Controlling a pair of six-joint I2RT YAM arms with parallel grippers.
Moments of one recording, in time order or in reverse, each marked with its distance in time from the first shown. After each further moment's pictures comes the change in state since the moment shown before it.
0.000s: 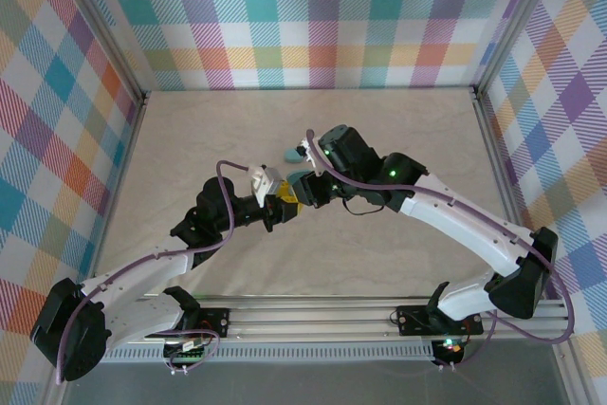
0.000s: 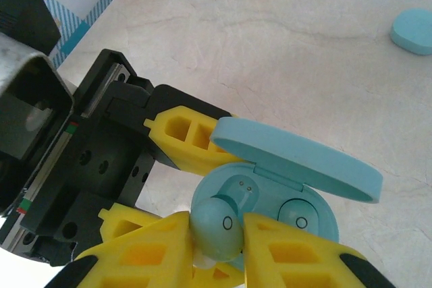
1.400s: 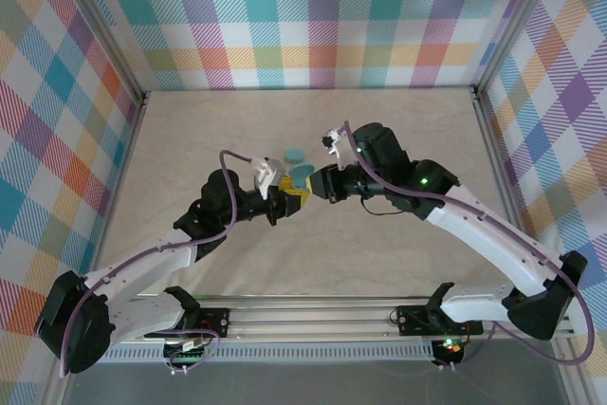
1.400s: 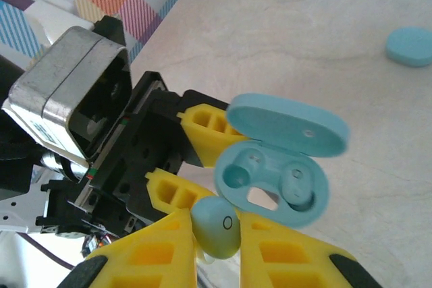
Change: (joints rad) left arm 0.000 0.057 0.071 -0.047 -0.004 -0.075; right arm -0.080 -0.143 -0.102 0.095 -0.095 0.091
